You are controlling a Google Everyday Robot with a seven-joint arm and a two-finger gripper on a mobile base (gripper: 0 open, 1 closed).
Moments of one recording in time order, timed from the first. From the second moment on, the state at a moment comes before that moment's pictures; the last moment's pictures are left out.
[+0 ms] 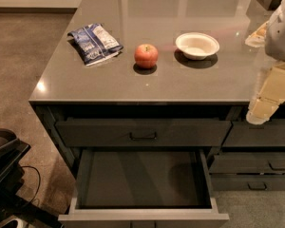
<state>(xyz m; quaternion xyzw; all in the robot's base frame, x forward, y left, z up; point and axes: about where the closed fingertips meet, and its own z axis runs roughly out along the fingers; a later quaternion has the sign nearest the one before) 0.438 -0.216 0.977 -0.60 0.78 -0.04 0.16</state>
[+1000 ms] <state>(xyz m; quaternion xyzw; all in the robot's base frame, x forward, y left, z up) 0.480 -0.191 0.963 -0.61 0.75 0.01 0.23</state>
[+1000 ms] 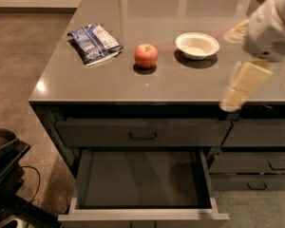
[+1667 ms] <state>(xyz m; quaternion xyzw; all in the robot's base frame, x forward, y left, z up) 0.570 -0.119 0.933 -0.61 0.71 0.09 0.33</state>
